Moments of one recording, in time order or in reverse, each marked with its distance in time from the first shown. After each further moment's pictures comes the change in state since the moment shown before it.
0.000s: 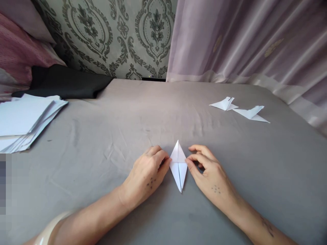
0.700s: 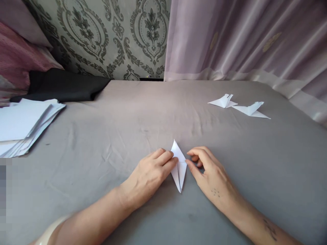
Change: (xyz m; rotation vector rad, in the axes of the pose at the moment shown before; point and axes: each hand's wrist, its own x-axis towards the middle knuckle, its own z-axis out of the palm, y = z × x) left_hand 0.003 0.002 -0.006 0.268 -0.093 0.438; right_hand -0.004 0.006 0.000 0.000 0.064 -0.065
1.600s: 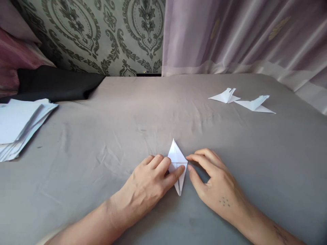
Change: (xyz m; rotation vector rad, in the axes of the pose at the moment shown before) left_hand -0.004 0.011 -0.002 0.263 -0.038 0.110; right_hand -0.005 -0.005 -0.007 -0.046 -0.041 -0.043
